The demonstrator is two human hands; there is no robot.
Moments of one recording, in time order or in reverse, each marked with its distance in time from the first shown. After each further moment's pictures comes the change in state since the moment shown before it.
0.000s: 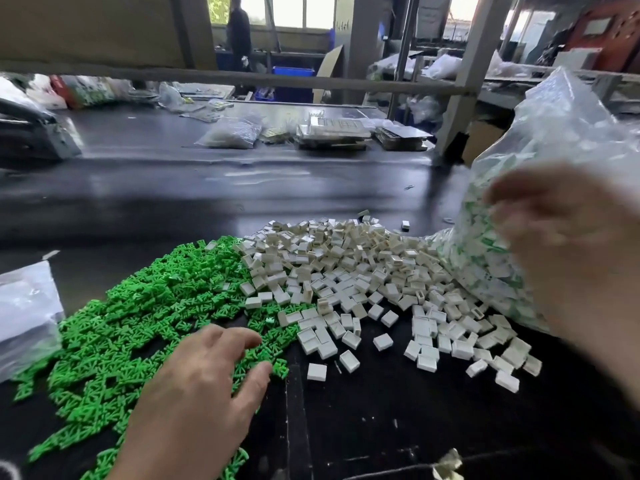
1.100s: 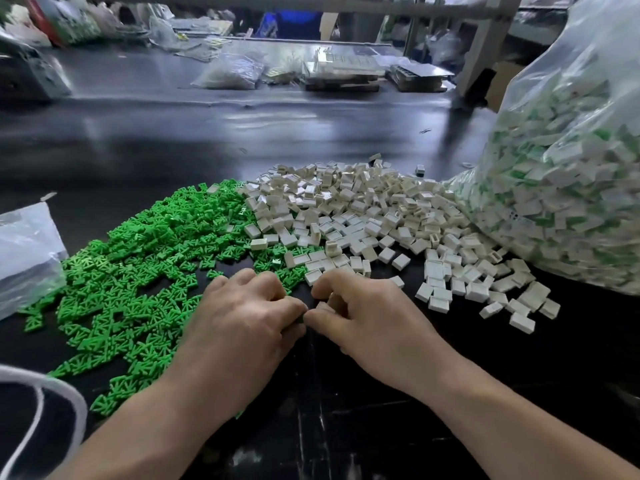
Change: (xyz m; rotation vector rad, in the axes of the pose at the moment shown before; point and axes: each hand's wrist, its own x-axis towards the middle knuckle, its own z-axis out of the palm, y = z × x) left_hand 0.011 -0.008 0.031 0.227 -0.120 0.383; right_hand -0.079 -0.042 0.117 0.334 -0.722 0.139
